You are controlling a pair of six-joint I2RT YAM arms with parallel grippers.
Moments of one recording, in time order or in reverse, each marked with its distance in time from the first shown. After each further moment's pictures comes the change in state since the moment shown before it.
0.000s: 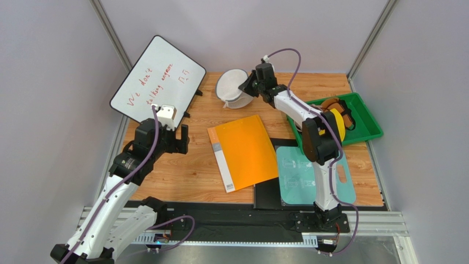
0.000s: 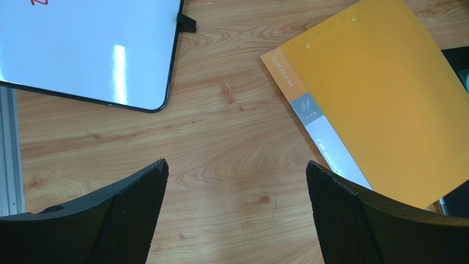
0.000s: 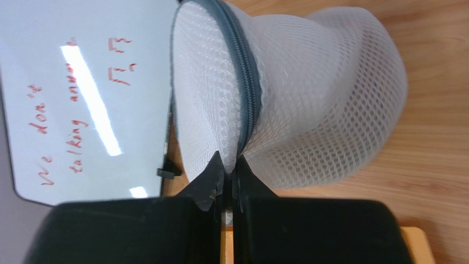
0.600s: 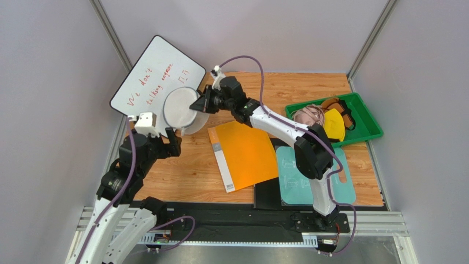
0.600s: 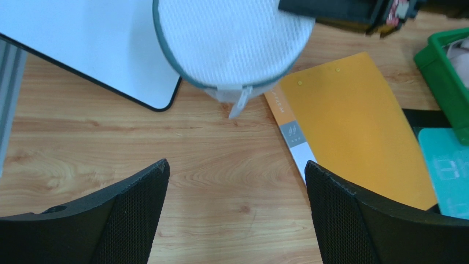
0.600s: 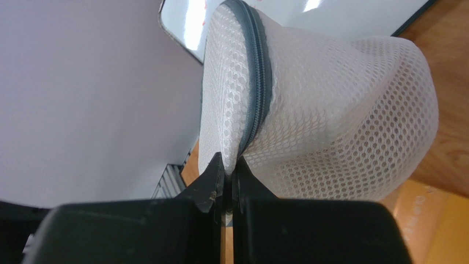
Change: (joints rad) left arm 0.016 -0.156 -0.021 -0.010 -0.065 -0.135; right arm 0.309 -0.058 0.040 0.137 -0.246 -0.010
